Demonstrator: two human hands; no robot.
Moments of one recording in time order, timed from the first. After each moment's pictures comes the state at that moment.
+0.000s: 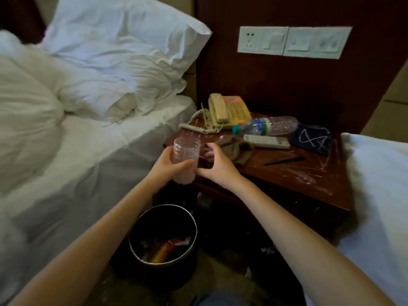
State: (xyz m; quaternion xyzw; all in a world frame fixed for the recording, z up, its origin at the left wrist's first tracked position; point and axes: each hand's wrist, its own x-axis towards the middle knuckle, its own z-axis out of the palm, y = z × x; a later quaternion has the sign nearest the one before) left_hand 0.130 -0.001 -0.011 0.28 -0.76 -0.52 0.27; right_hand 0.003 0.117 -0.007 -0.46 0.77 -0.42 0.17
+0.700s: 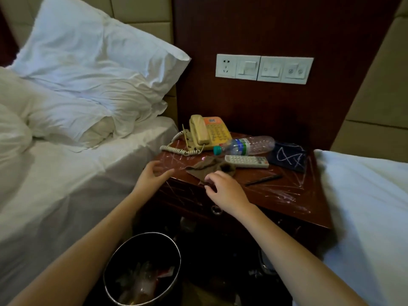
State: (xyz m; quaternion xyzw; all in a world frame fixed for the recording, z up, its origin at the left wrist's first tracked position) left_hand 0.082 -0.037 -0.015 0.34 -0.76 -0.49 0.26; right_hand -0.046 0.150 -0.010 -0.52 0.82 -0.23 -0.03
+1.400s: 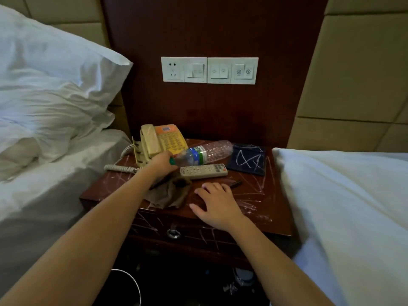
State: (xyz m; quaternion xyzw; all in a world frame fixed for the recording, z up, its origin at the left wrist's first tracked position) left_hand -0.118 -0.012 0.015 0.25 -0.95 -0.19 0.07; right_hand -0.127 0.207 -0.042 -0.48 0.87 -0.12 -0.05
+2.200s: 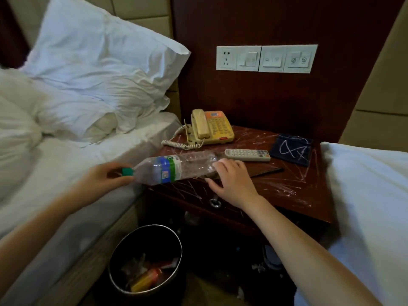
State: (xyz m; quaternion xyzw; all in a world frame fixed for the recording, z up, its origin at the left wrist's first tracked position) left_hand 0.199 -0.026 0.047 0.26 -0.89 -0.31 0.20; right_hand -0.066 0.171 -0.023 -0.58 0.75 -0.19 -0.23
